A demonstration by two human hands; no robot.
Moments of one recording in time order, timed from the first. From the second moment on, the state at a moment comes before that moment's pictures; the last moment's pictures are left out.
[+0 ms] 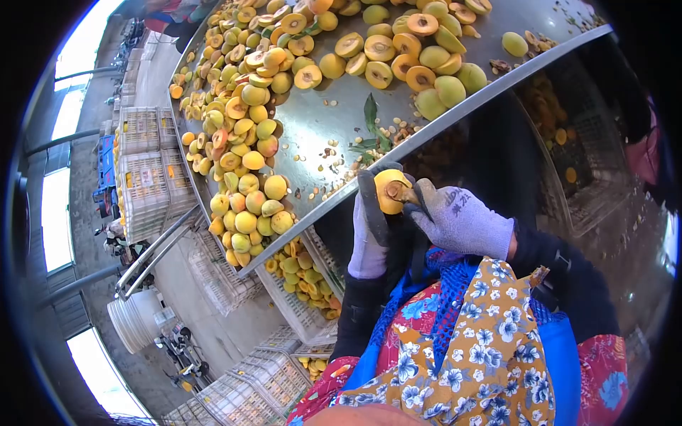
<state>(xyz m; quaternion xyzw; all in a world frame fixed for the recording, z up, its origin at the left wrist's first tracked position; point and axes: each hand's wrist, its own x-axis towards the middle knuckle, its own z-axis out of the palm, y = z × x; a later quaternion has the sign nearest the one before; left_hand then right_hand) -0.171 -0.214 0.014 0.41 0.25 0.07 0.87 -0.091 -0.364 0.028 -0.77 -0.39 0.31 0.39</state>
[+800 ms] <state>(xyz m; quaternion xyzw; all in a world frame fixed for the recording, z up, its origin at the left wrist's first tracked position) -0.199 -0.206 -0.012 0.68 0.32 0.22 0.62 -0.084 -0.372 0.035 -0.18 0.12 0.75 0.63</state>
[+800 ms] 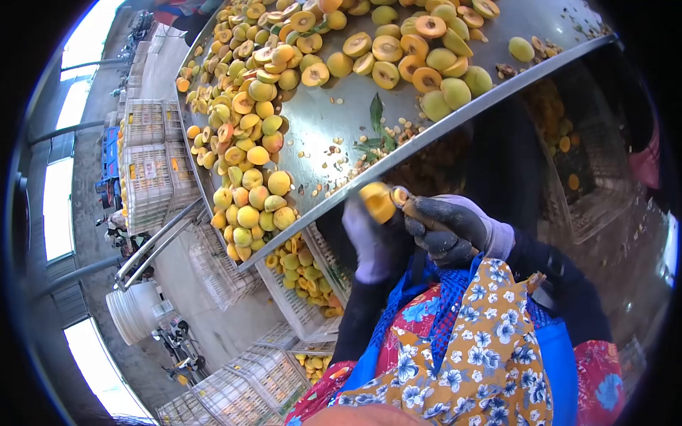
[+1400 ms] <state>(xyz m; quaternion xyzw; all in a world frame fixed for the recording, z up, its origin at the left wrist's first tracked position) -0.032 0.276 -0.086 0.91 0.35 0.20 0.12 0.385 -0.392 -0.068 -0.64 -0.09 0.23 0.73</state>
